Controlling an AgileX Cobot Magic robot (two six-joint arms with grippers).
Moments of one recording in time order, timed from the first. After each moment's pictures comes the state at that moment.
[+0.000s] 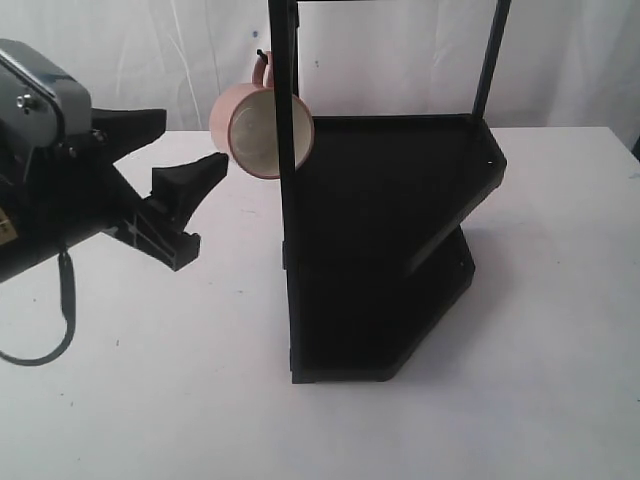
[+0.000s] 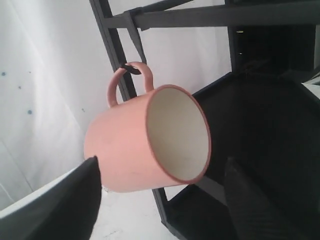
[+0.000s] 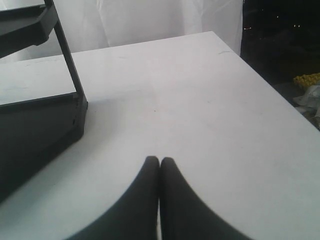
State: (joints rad) left arm -0.45 1.19 -0.53 0.17 -0.55 0.06; right arm -0.06 0.00 0.00 -0.04 0.34 0.20
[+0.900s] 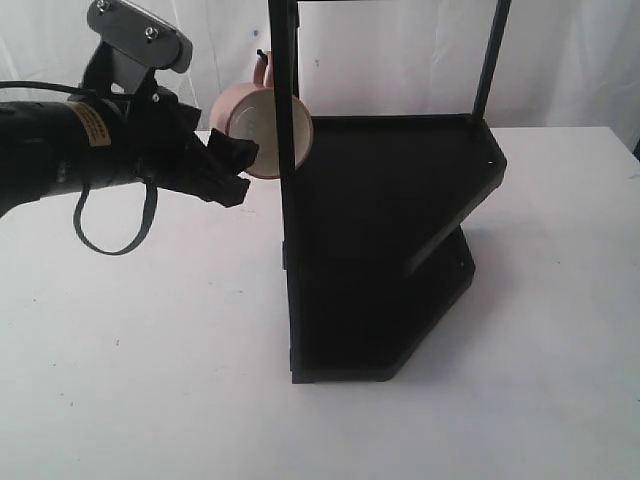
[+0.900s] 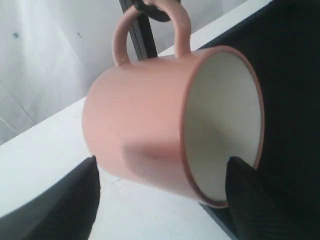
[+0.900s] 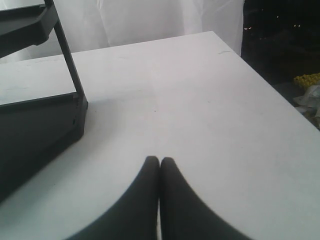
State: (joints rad) left arm -0.45 1.39 -0.89 0.10 -0.06 0.07; right arm -0.06 0.00 0.00 -0.04 0.34 0.20
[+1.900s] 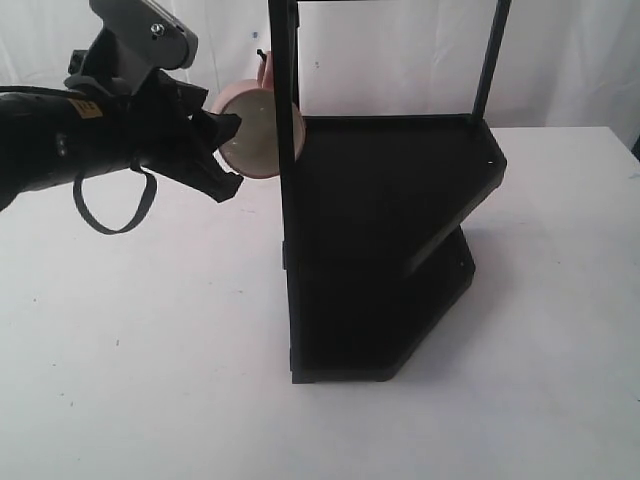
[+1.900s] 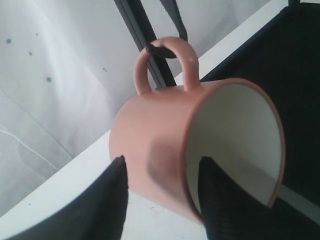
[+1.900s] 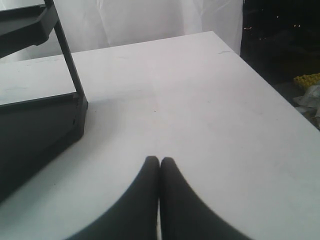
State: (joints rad) left arm -0.45 1.39 -0.89 -0.25 -0.14 0.61; right arm -0.06 0.00 0.00 -0.04 0.34 0.20
